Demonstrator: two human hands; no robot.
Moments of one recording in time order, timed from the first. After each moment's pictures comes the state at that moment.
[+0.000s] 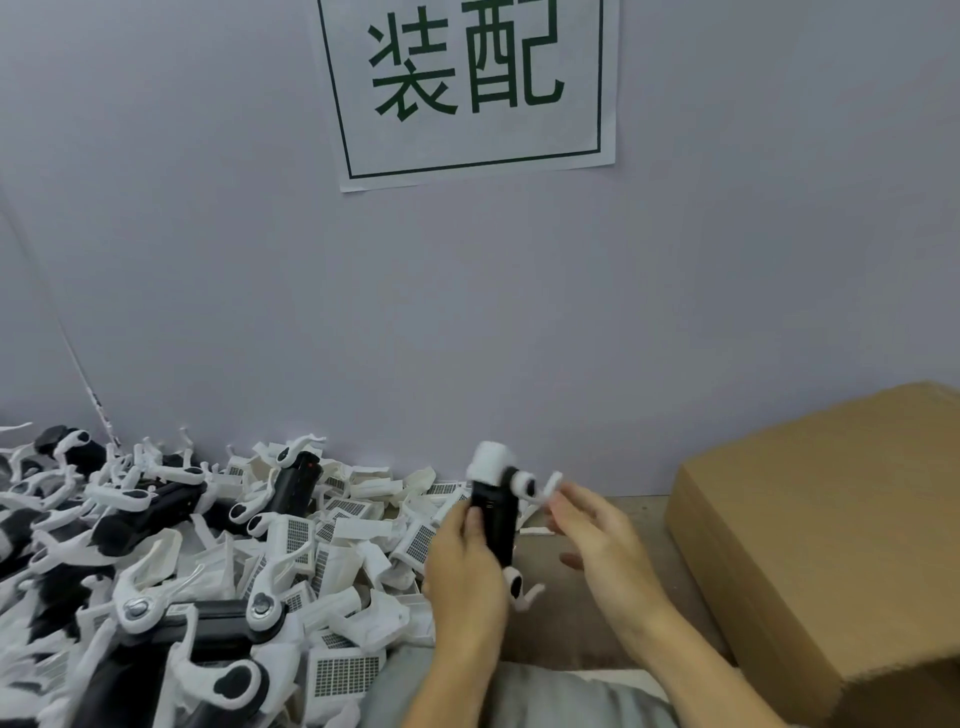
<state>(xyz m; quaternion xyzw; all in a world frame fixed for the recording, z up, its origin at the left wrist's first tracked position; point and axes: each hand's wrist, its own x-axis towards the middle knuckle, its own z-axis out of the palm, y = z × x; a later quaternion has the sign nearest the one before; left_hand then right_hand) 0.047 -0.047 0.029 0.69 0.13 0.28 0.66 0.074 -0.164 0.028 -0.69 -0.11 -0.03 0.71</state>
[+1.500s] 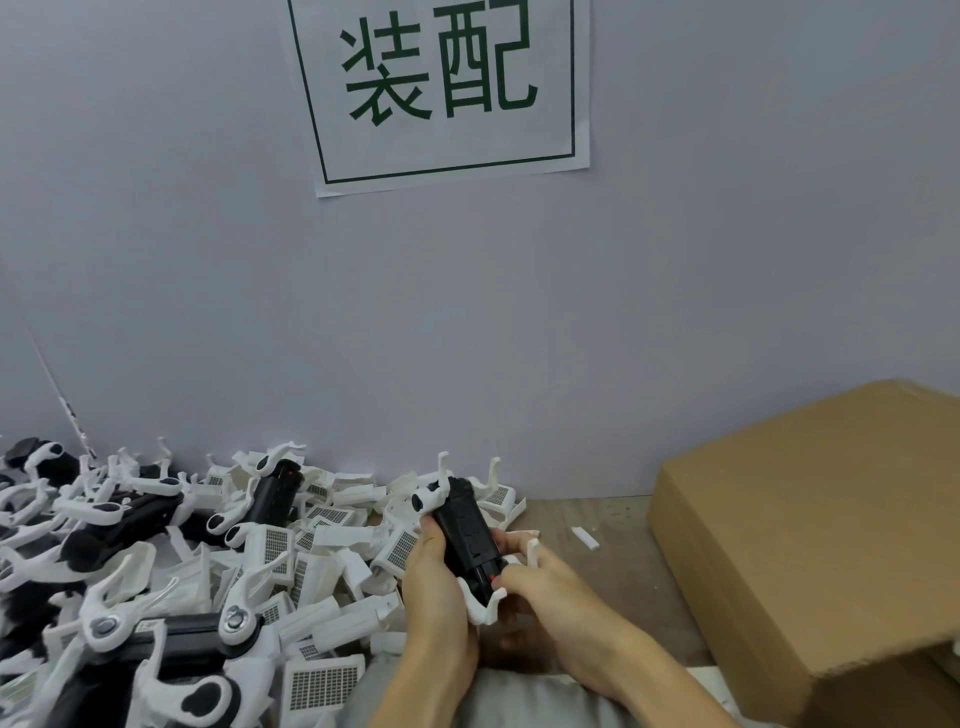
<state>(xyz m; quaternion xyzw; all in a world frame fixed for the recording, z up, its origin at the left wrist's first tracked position) 0.056 -0.044 0.022 0.44 0.18 0.11 0.87 0.062 -0.147 0.021 -0.60 -0.14 0.24 0.75</state>
